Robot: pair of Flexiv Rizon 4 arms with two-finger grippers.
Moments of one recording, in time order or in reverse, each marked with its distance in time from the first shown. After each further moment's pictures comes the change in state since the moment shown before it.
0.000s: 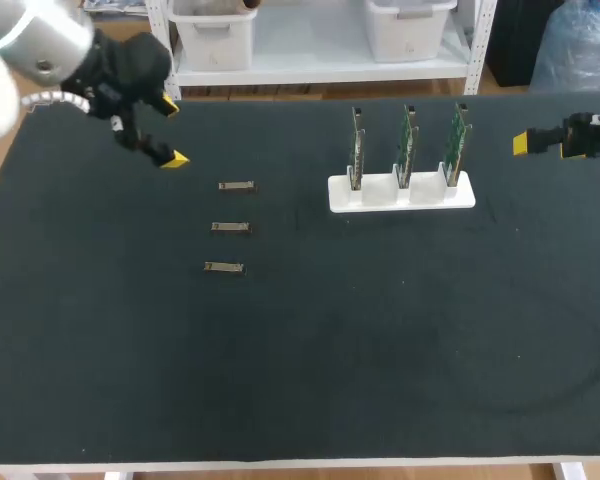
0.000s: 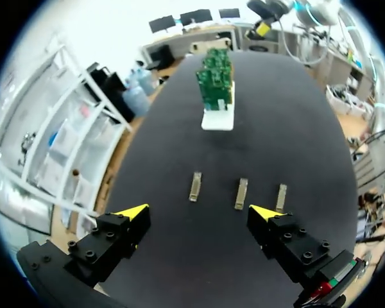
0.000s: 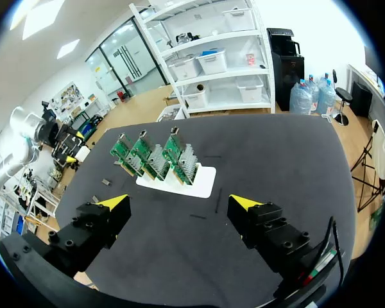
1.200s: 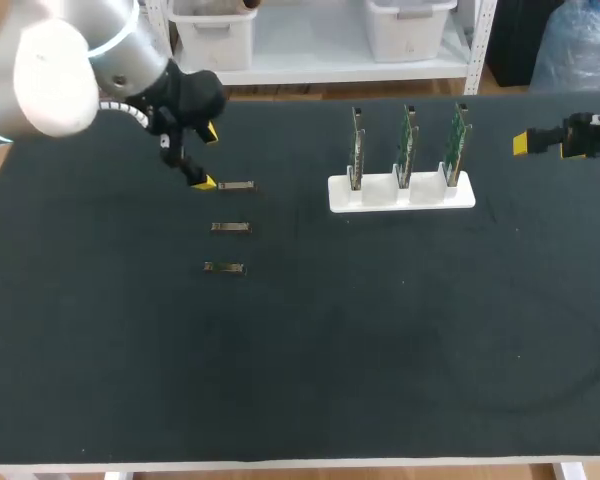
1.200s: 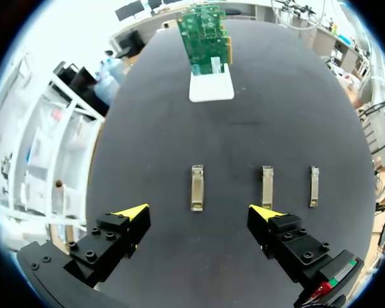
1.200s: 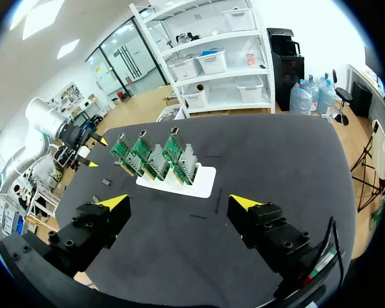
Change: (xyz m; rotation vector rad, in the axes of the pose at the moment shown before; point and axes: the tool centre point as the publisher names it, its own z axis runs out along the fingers) left arm 0.008 0.014 0.091 0.106 0.129 0.145; right arm 0.000 0.000 0.000 0.000 0.000 0.000
